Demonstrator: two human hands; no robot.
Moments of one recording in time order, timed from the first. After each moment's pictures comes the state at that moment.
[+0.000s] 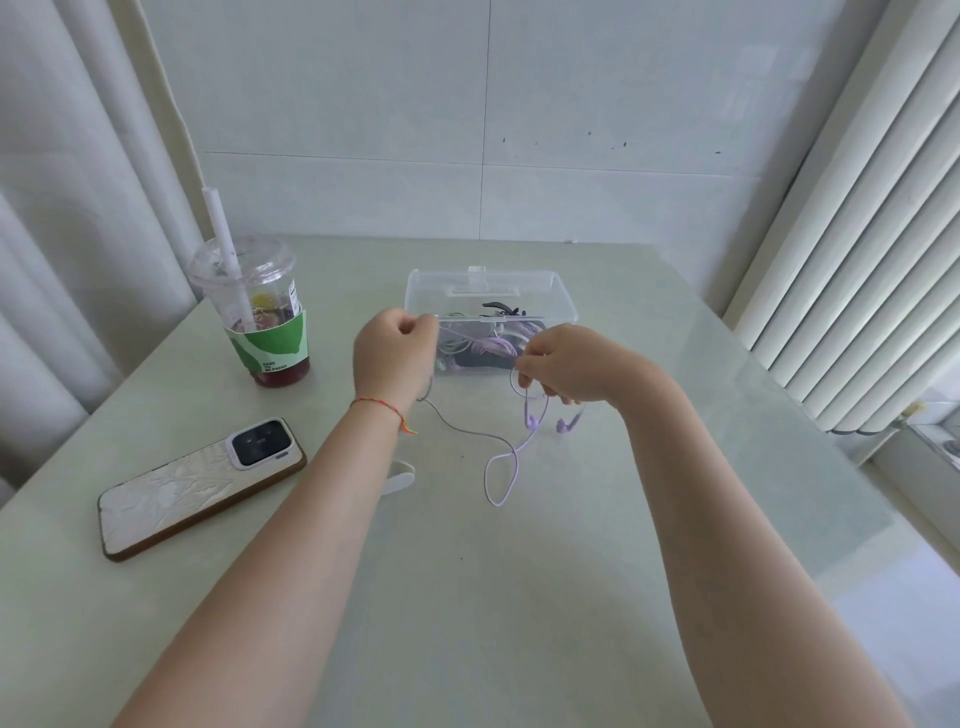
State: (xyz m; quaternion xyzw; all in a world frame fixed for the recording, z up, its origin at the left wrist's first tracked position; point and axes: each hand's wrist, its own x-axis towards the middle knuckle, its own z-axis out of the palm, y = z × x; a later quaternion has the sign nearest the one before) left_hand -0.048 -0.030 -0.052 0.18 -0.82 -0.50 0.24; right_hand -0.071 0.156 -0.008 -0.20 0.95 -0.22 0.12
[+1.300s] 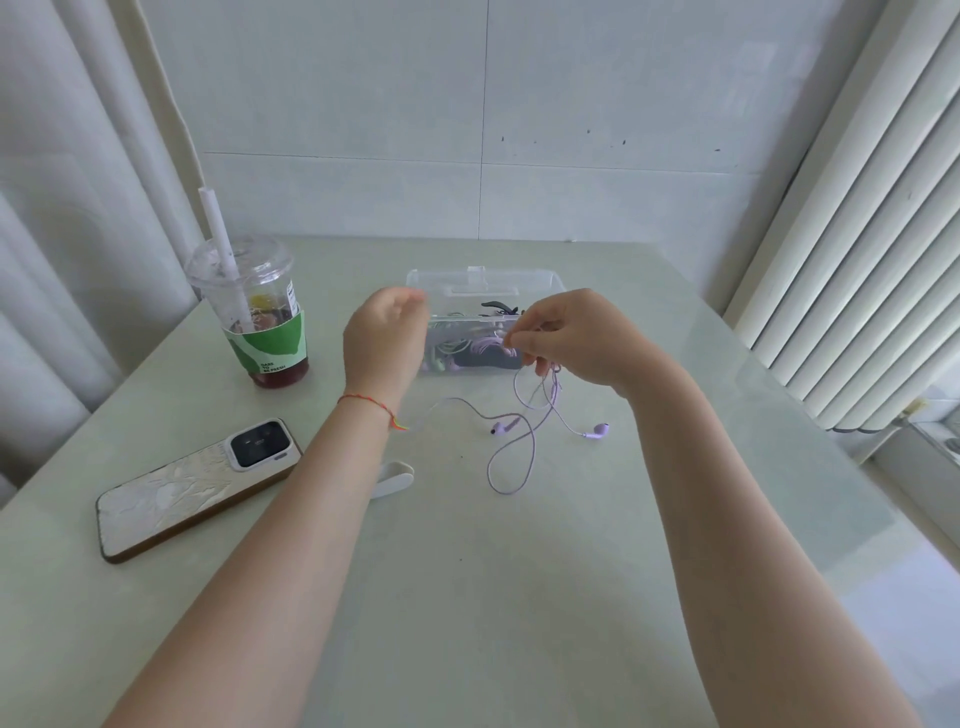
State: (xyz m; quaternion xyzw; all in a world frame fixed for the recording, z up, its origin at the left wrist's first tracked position) left_hand -0.045 -0.034 -0.041 0.16 -0.77 -0.57 0.25; right_hand -0.070 0.161 0.000 -0.23 0.89 -0.40 0.03
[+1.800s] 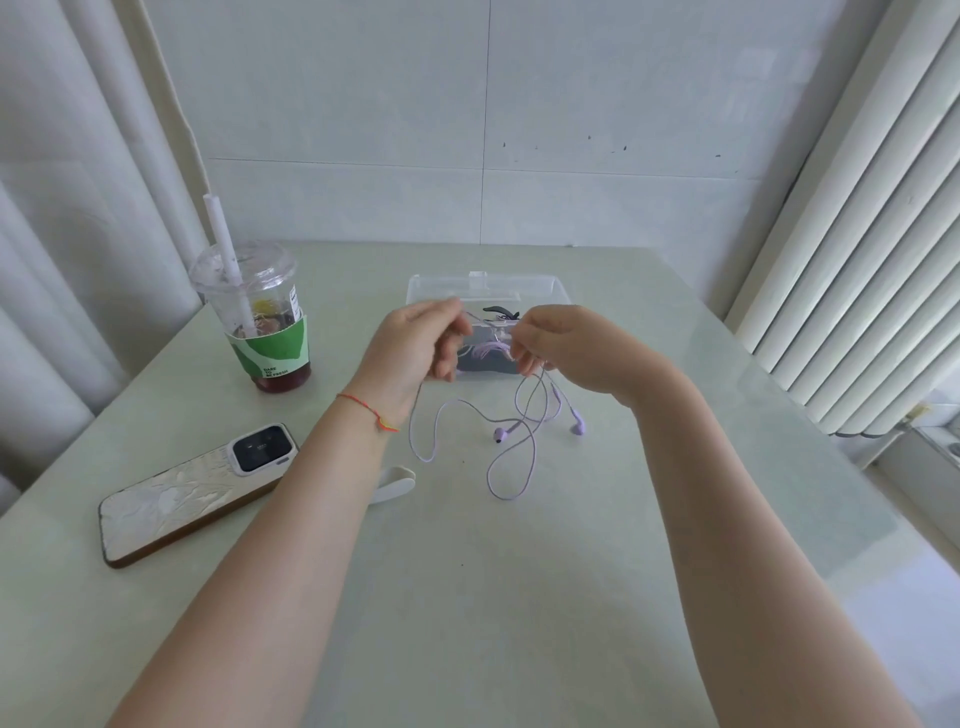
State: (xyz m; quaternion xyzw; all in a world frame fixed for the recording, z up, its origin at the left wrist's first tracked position) left_hand -0.038 -0.023 -0.030 0.02 -0.68 -0.73 0.10; right_hand -0.072 0.159 -0.002 -0.23 0.88 -0.41 0.09
